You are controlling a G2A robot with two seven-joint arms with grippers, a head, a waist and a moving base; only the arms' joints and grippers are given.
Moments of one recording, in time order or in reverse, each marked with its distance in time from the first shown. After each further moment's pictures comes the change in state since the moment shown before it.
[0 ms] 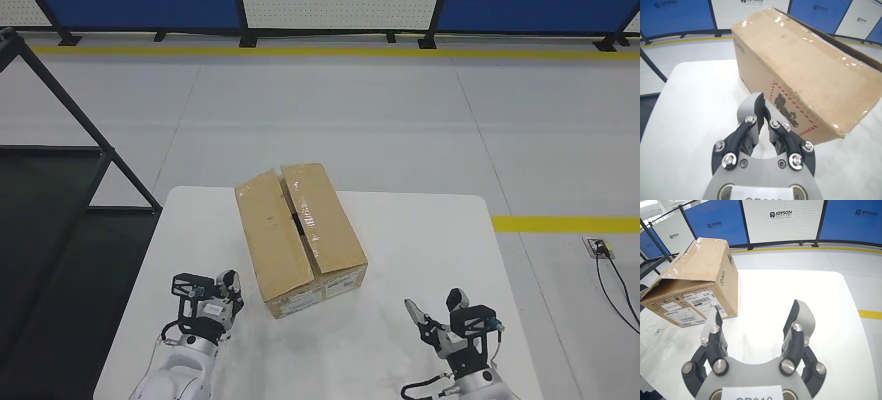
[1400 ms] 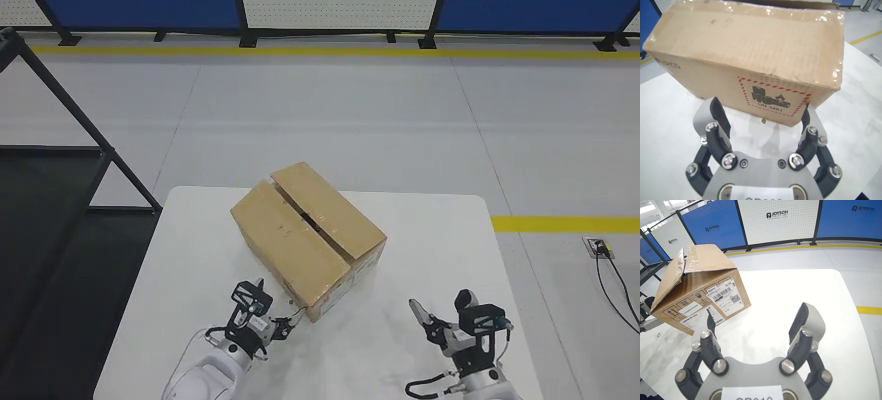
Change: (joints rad) left arm -0.046 -0.008 0.161 0.021 0.189 -0.199 -0.042; right arm -0.007 -0.015 0.036 0.012 0.039 -0.016 -0.011
